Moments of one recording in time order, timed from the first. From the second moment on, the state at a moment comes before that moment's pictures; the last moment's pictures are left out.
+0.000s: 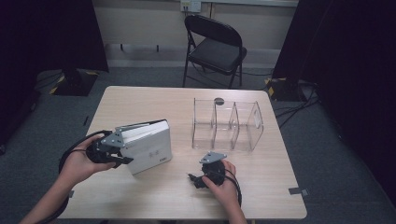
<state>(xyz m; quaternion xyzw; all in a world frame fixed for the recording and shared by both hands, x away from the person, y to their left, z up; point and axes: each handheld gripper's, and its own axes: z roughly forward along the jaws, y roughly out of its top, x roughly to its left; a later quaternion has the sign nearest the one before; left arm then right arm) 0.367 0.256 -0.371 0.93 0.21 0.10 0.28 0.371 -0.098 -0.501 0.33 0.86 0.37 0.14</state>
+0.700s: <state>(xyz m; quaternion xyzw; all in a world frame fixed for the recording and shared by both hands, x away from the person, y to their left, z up) 0.367 0.258 -0.373 0.93 0.24 0.10 0.28 0.371 -0.098 -0.501 0.33 0.86 0.37 0.15</state>
